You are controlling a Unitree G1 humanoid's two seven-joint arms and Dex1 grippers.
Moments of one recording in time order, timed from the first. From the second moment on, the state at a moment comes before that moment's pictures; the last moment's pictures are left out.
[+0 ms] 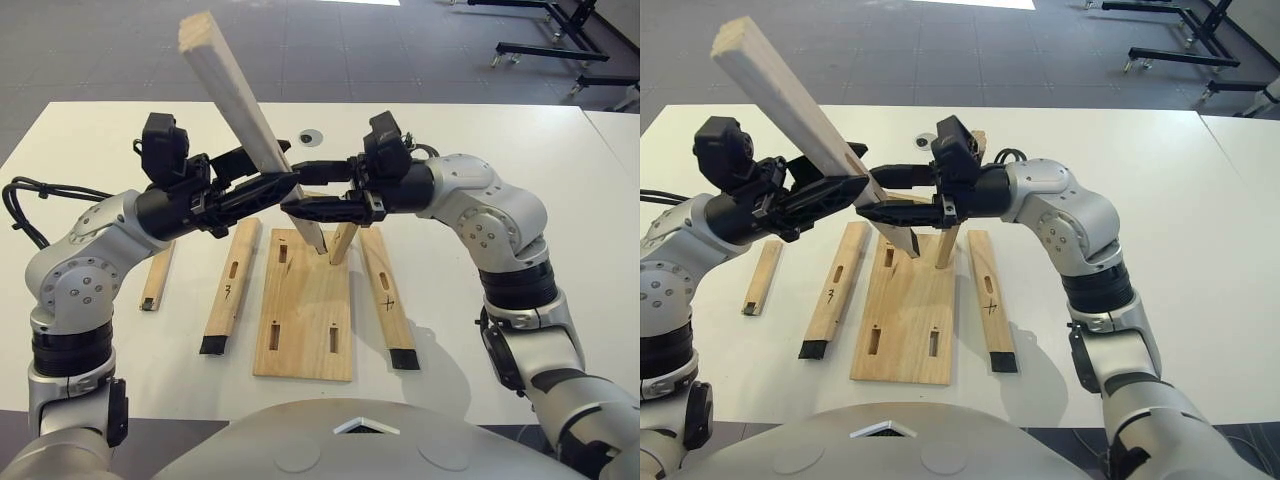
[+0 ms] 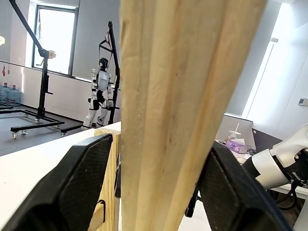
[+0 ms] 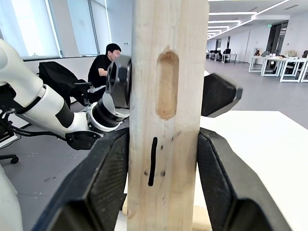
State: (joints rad) left arm -0.23 0.57 0.15 -0.45 -1.12 0.70 -0.79; right arm -0.57 -0.39 0.22 -0.20 0.71 0.63 1.08
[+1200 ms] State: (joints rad) left arm -0.19 0.54 0.21 -0.40 -1.07 0.63 -0.86; right arm -0.57 -0.41 0.21 -0.16 0.65 0.63 1.11
